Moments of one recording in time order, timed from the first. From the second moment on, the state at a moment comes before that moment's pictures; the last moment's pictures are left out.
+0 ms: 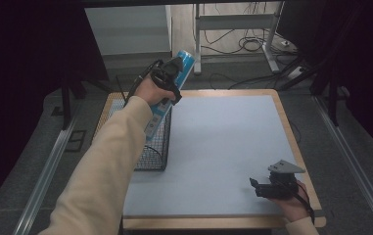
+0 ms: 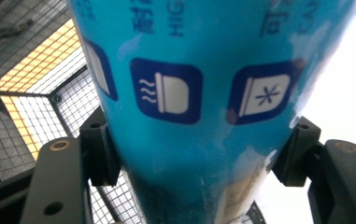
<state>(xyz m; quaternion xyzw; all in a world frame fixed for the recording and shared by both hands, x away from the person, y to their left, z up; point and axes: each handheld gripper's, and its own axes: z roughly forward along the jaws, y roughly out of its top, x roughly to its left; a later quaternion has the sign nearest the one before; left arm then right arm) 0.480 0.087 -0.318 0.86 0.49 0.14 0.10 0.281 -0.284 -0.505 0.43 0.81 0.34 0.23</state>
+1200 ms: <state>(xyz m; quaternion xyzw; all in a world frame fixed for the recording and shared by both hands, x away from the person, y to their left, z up) 0.528 0.123 -0.414 0.85 0.51 0.13 0.05 0.277 -0.279 -0.504 0.42 0.81 0.35 0.24</state>
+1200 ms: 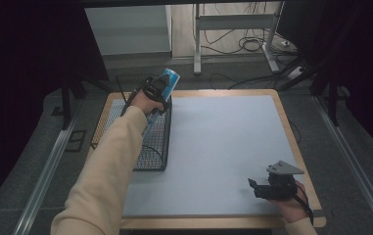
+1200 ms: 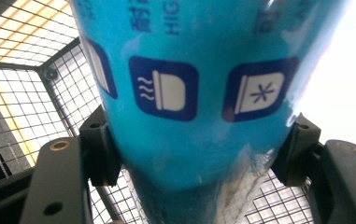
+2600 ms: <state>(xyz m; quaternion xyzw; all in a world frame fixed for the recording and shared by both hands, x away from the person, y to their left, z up) 0.454 0.116 -0.378 0.82 0.50 0.15 0.21 0.275 -0.278 -0.503 0.41 0.81 0.34 0.24</state>
